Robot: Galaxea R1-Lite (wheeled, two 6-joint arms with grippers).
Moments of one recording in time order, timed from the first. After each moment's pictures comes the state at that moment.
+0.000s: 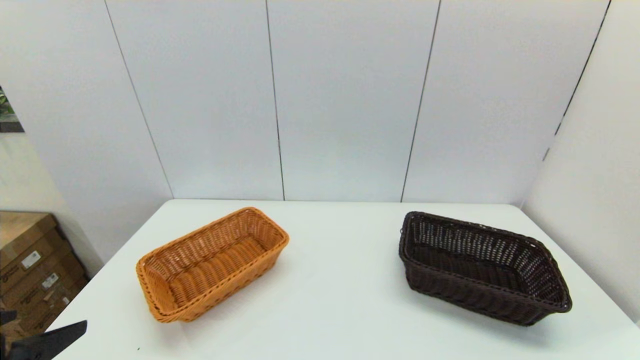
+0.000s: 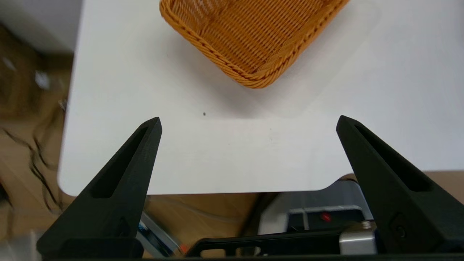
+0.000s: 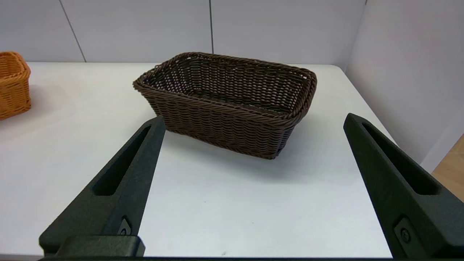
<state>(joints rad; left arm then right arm) 0.01 0.88 -0.65 0.46 -0.08 -0.03 -0.01 0.00 0.00 0.00 0.00 0.01</state>
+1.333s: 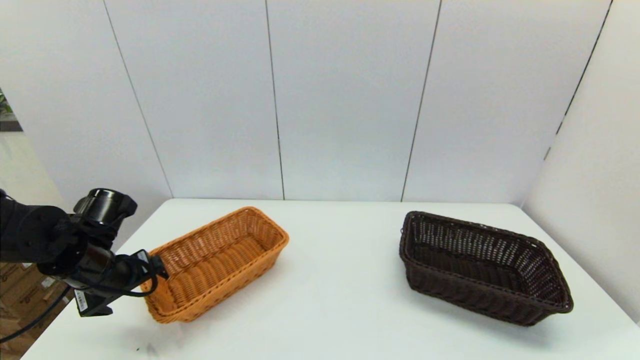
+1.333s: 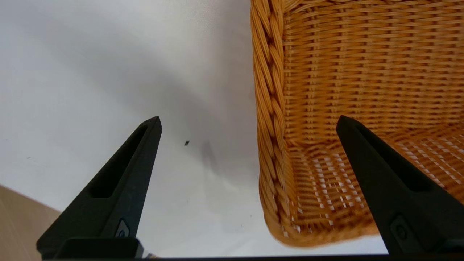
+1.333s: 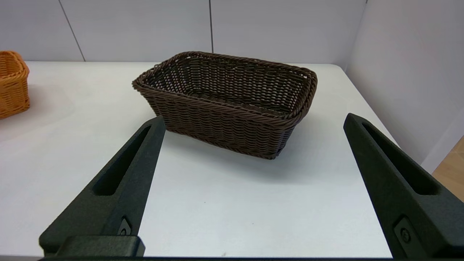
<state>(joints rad) 0.04 1.82 -0.81 0.20 0.07 -0.68 -0.01 0.00 0.00 0.00 0.00 0.01</state>
